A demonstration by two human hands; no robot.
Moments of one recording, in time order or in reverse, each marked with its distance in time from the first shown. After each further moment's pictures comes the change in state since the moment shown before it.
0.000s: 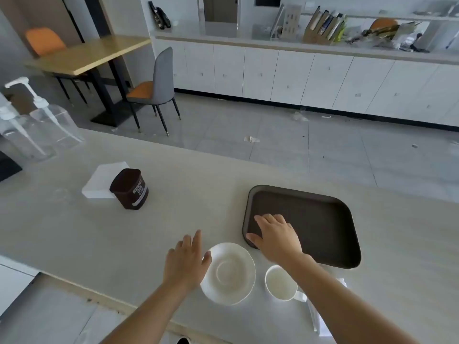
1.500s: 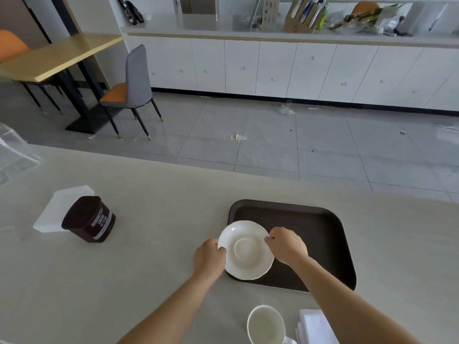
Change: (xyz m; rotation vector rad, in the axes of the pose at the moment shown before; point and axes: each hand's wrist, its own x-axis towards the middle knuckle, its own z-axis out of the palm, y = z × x) left_hand 0.106 0.117 -0.026 -0.832 -0.221 -0.307; right_hand 0.076 0.102 0.015 0.298 -0.208 0.465
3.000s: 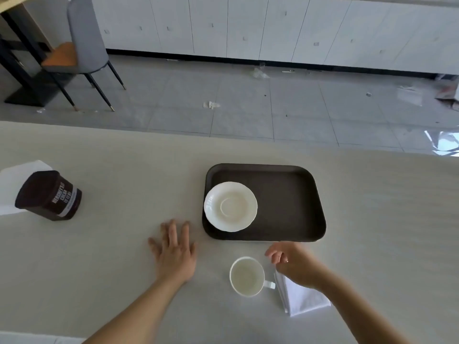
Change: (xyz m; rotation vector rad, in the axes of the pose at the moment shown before) left_hand -0.013 -0.117 0.029 0.755 0.068 0.279; right_hand -0.135 0.086 0.017 0.176 -0.191 -0.151
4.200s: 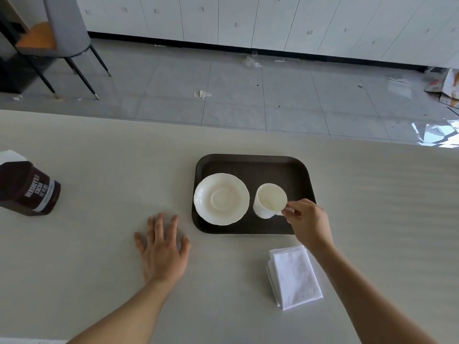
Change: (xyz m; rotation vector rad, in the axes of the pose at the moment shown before) left_hand 0.004 -0.009 0.022 -0.085 0.242 -0.023; right_hand 0.040 0.019 -0.036 -0.011 0.683 -0.052
